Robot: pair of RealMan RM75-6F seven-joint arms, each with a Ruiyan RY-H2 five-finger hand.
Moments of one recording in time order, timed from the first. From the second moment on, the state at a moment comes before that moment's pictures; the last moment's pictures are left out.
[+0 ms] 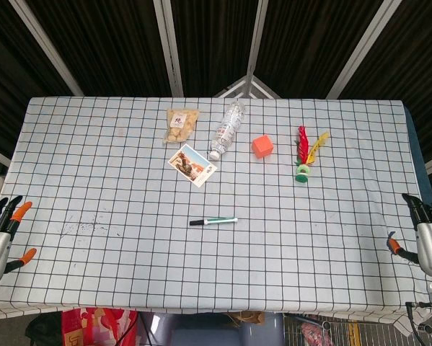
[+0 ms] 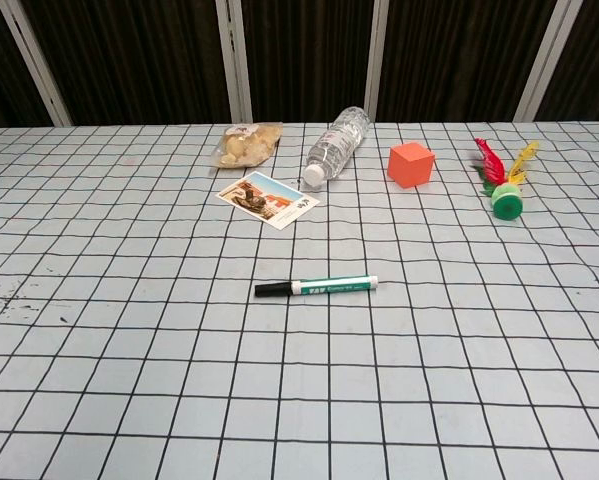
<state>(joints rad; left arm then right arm) -0.09 -1.12 -0.02 -1.63 1.56 1.54 0.15 0.13 -1.11 0.11 -1.53 -1.39 1.45 -0.03</state>
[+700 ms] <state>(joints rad) -0.10 -1.12 -0.04 -1.67 1.55 1.53 0.19 0.20 -1.17 0.12 -1.61 -1.41 1.38 -0.13</state>
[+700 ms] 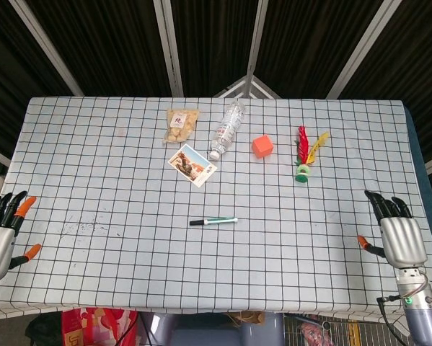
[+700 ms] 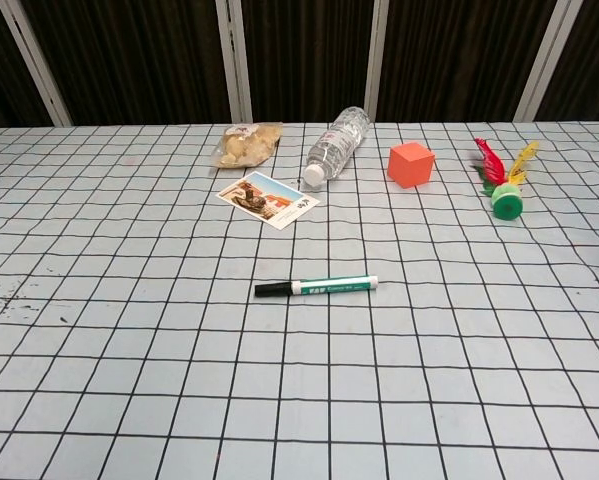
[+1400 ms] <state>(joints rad) -0.12 -1.14 -0.05 -1.65 1.53 1.50 0.22 0.52 -1.55 0.25 -1.67 -1.27 1.15 -0.52</state>
